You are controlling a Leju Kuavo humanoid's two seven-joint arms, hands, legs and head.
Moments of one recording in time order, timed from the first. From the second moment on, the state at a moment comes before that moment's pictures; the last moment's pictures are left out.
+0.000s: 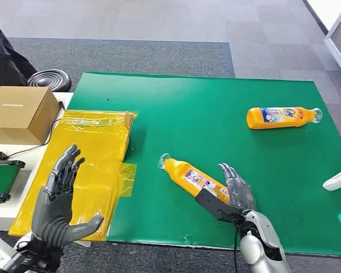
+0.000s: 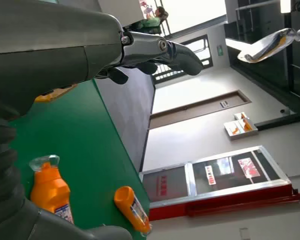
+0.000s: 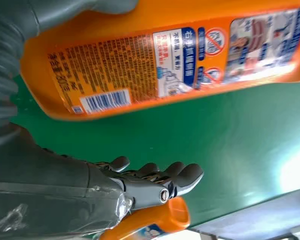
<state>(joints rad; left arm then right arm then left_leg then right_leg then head) 0.28 -0.02 -0.32 -2.08 -0.12 -0.19 -0.48 -0.06 0.01 0.20 -1.37 1.08 -0.14 0.08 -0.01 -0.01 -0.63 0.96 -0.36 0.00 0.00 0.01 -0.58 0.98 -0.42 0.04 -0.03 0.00</state>
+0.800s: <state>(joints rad) 0.28 -0.02 -0.31 -2.08 -0.10 -0.19 -0.46 -0.10 0.00 0.08 -1.17 1.18 -0.17 0.10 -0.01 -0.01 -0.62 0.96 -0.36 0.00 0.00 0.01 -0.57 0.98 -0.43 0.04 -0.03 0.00</state>
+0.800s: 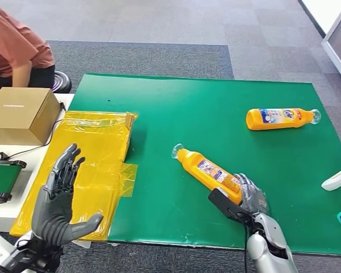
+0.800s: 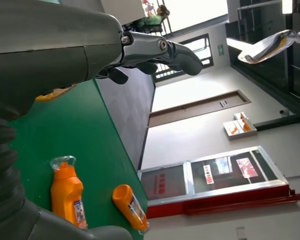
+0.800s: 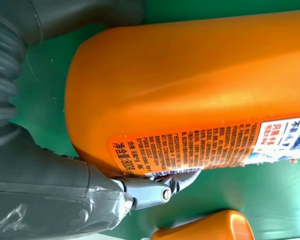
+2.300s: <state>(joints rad) 0.05 -0.03 -0.38 -1.78 0.46 -0.52 -0.31 -0.14 0.09 0.44 -1.45 0.28 0.03 -0.43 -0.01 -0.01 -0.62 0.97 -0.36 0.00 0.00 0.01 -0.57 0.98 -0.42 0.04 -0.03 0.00</state>
